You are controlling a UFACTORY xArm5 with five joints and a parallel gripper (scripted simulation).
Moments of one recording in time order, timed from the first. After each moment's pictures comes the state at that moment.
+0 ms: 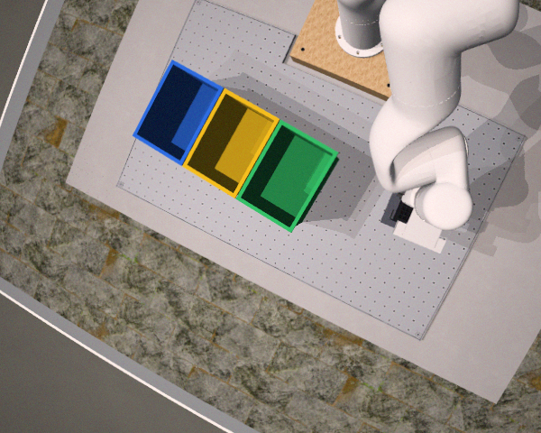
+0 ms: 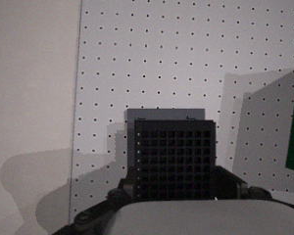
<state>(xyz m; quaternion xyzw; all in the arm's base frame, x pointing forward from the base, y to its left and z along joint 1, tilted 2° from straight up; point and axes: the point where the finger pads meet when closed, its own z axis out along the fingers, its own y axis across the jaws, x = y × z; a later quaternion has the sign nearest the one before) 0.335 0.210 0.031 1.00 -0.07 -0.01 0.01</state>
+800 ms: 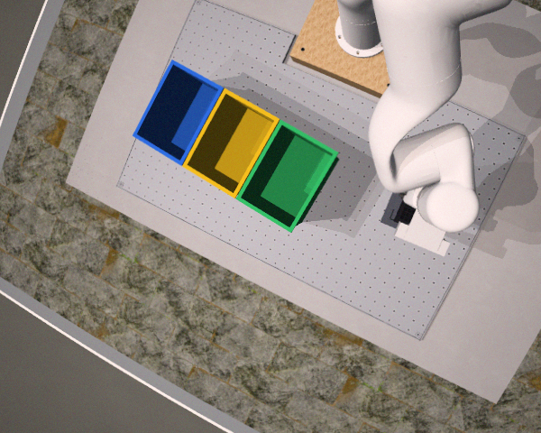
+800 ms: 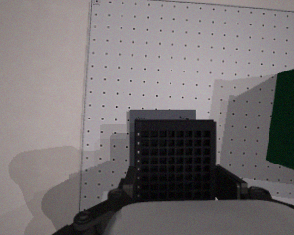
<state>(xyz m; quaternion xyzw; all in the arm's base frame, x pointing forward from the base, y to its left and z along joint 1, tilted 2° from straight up) 0.335 0.210 0.066 1.00 -0.07 -0.01 0.01</state>
